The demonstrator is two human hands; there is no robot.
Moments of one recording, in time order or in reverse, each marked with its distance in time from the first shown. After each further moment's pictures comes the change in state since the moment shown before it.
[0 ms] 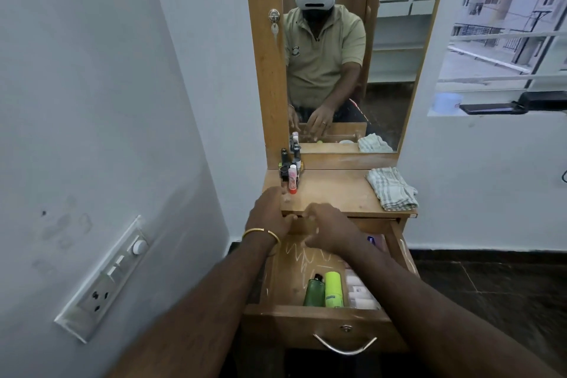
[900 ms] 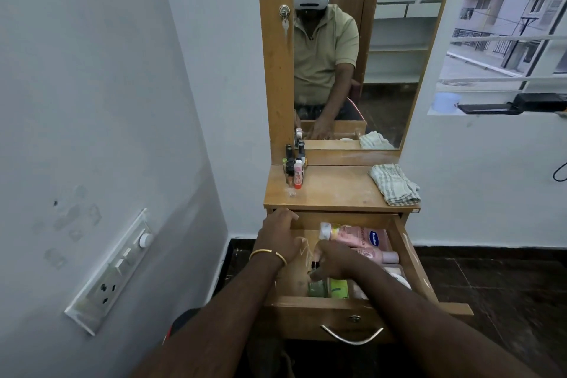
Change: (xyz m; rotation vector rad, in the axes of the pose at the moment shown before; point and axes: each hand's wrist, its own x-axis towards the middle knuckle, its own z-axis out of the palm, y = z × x) left_hand -0.030 -0.036 0.032 0.049 -0.078 0.069; right_hand -0.020 0.023 0.056 0.002 -0.364 0.145
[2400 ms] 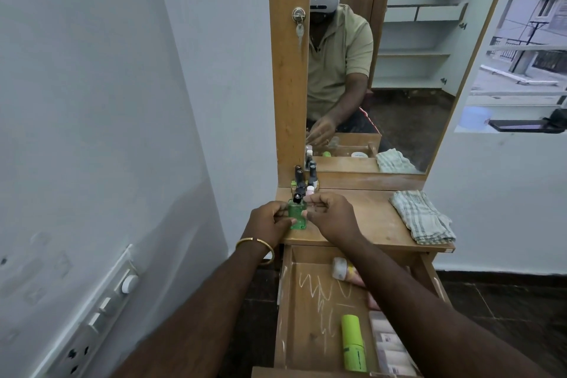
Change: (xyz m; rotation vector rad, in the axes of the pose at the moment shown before) left_hand 0.100 -0.032 -0.040 -0.372 0.073 -0.068; right_hand 0.089 -0.056 -0.089 0.591 0.646 -0.184
